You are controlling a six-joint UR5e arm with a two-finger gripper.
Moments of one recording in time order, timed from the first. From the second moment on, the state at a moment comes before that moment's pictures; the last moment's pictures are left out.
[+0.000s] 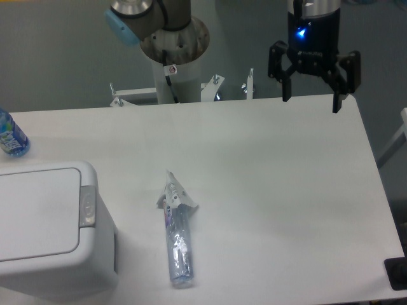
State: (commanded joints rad) arm 2.71 -1.63 -1.46 -1.20 1.42 1.31
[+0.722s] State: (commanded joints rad) arm 2.56 -1.71 -1.42 -1.13 1.43 0.86
